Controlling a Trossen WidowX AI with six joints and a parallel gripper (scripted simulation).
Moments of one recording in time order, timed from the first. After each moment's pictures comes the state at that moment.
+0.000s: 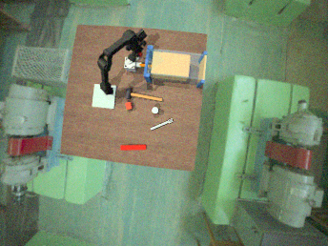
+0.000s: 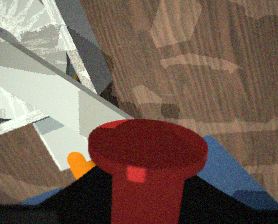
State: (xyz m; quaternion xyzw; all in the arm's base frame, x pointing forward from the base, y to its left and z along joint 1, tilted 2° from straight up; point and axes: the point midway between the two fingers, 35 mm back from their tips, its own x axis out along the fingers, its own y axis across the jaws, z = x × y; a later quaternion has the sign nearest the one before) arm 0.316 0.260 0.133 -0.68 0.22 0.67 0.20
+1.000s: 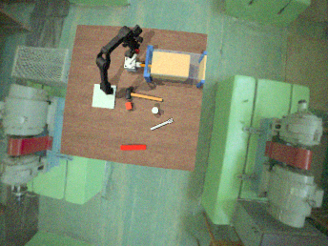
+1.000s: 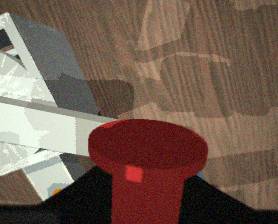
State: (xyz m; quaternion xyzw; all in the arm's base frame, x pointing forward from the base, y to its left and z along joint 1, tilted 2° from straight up) arm 0.293 0.292 0.134 -0.68 0.21 0.67 0.21
